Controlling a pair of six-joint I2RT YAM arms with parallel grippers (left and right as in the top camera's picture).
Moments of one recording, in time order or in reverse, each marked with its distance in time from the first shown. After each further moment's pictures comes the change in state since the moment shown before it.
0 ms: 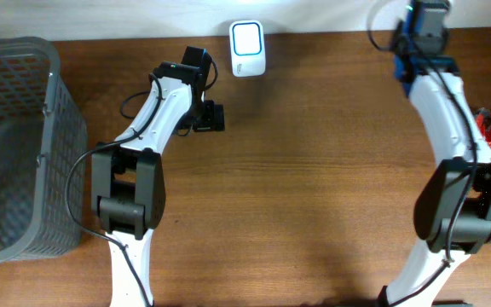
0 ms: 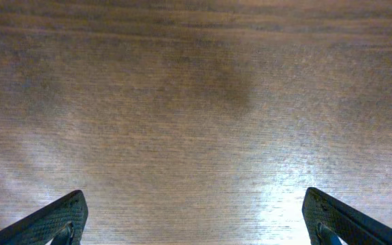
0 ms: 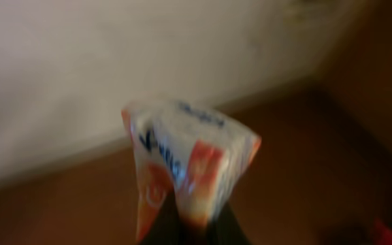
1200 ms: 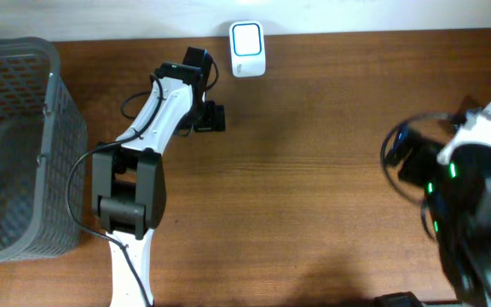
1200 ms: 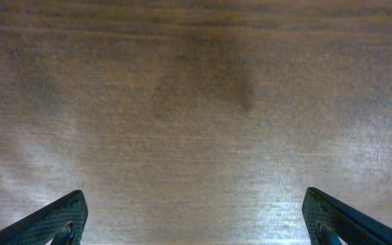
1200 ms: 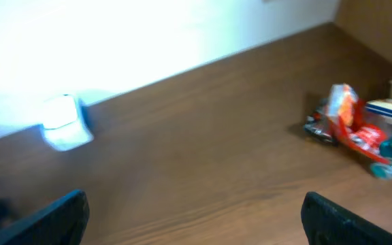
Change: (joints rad) left arm -0.004 0.000 -0.001 -0.001 0.000 0.000; right arm 0.235 -1.226 -0.594 -0.530 -0.151 0.246
